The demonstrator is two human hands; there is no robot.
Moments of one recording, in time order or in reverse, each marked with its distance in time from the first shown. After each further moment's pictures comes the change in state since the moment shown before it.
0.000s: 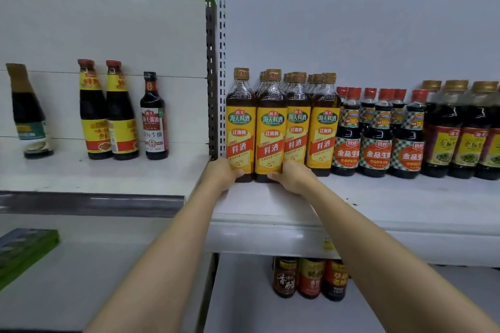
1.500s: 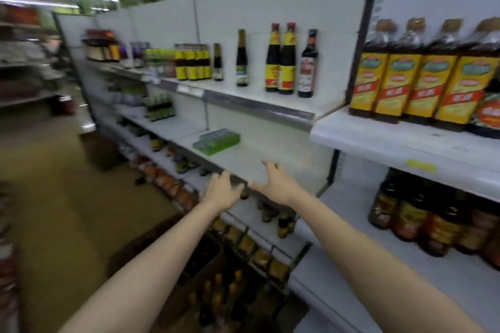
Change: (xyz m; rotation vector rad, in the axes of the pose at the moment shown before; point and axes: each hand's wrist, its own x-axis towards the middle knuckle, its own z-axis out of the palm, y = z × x) left_hand -0.384 -0.122 -0.027 0.173 0.236 -0.662; right_hand -0.293 -0.102 0.096 0.234 -0.541 -0.707
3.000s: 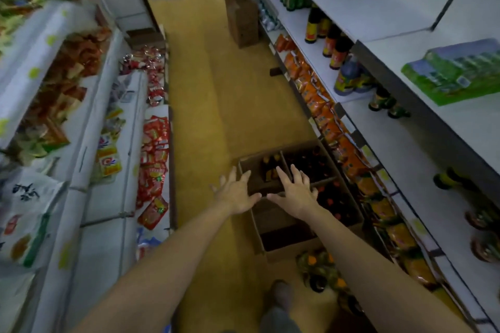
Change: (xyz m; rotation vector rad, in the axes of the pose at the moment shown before) left_hand 0.193 -0.486 -0.035 0.150 -0.389 -0.691; right_hand 0.361 -0.168 0.462 -0.268 -0.721 -0.148
